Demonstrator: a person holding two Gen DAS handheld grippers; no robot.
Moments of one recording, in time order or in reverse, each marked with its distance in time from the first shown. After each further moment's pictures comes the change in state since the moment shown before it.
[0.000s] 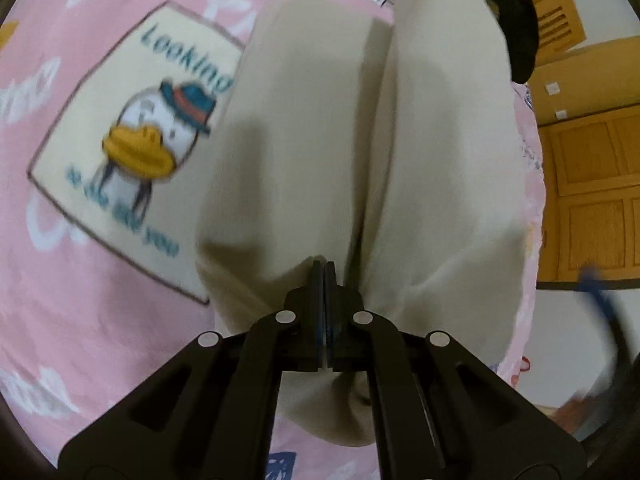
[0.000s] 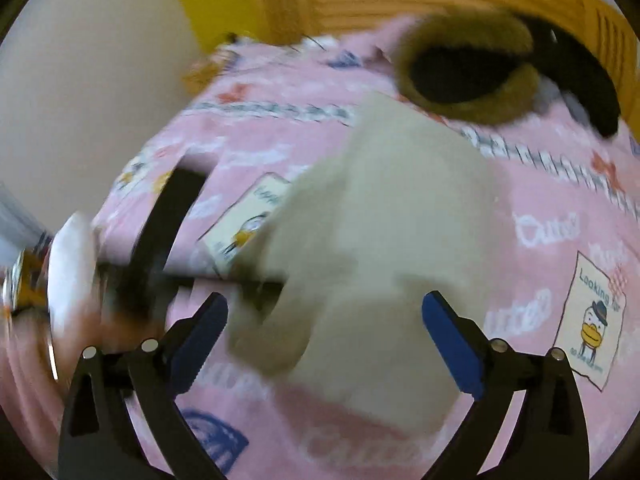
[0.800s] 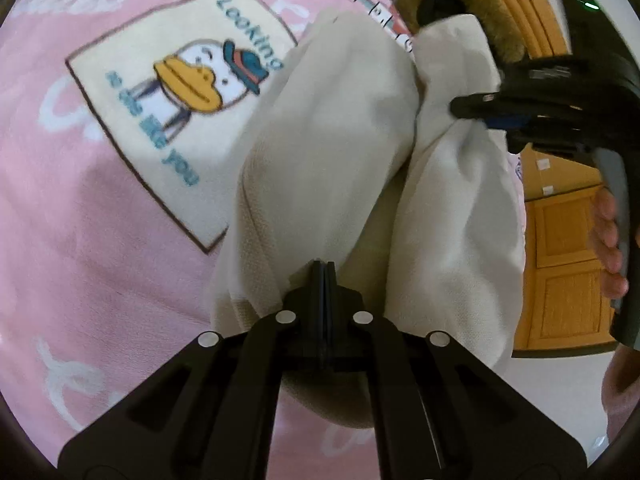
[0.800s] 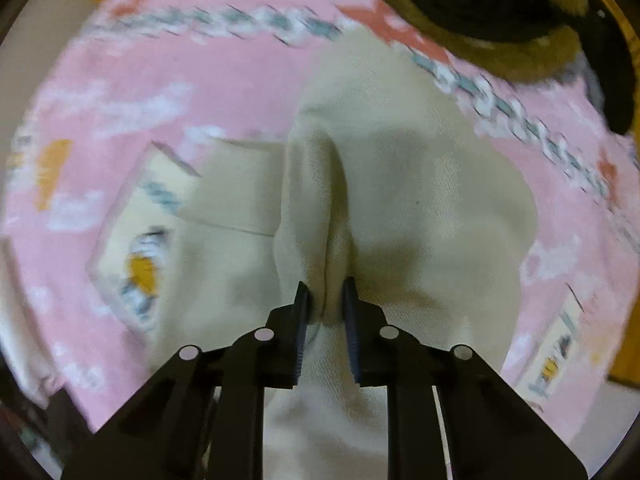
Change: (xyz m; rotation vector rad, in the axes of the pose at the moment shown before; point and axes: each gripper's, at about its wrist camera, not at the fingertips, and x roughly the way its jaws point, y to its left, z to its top) left arm -0.006 0.028 -0.069 -0.166 -0.220 -0.088; right arm 0.138 0.005 0.099 -0.049 0.402 -0.188
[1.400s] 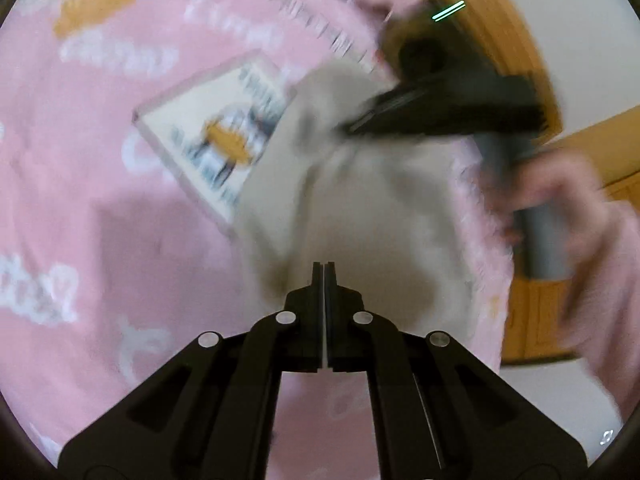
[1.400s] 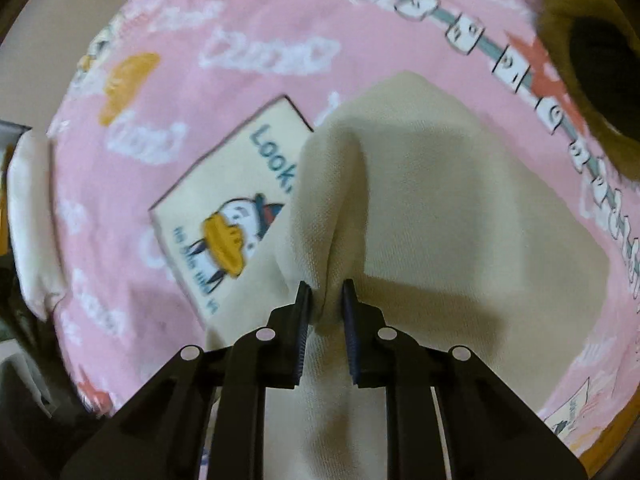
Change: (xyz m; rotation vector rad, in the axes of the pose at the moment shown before) left arm -0.096 -0.009 -0.017 0.006 -0.128 -0.028; right arm 0.052 0.082 0.033 -0.291 0.147 0.125
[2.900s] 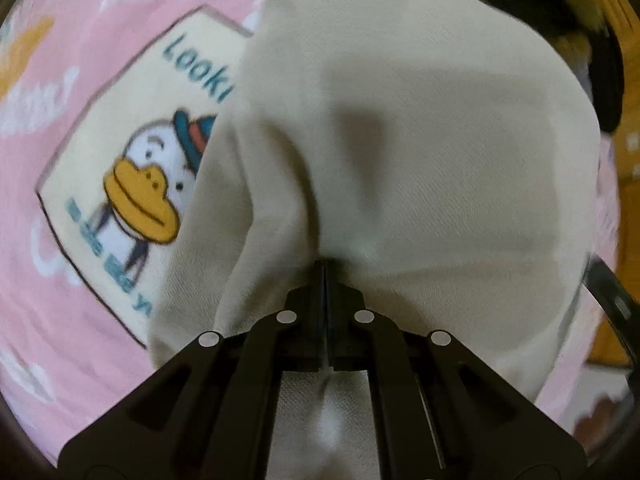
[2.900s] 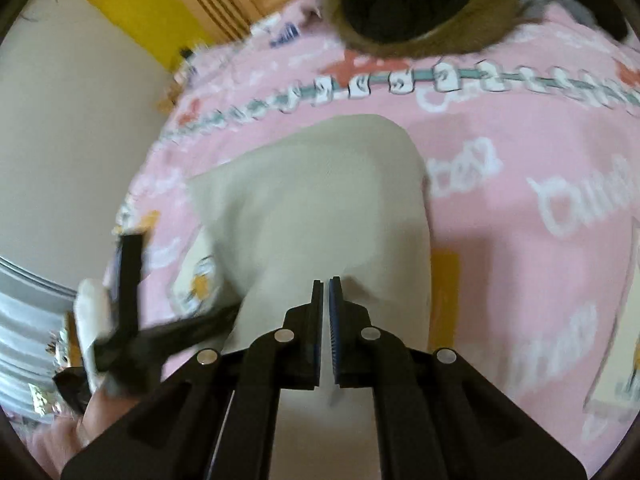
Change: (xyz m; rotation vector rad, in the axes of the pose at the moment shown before) left arm 0.178 -0.034 0.072 0.015 0.241 0.390; right arm -0.025 -0.151 -0.161 0.412 -0.461 0.258
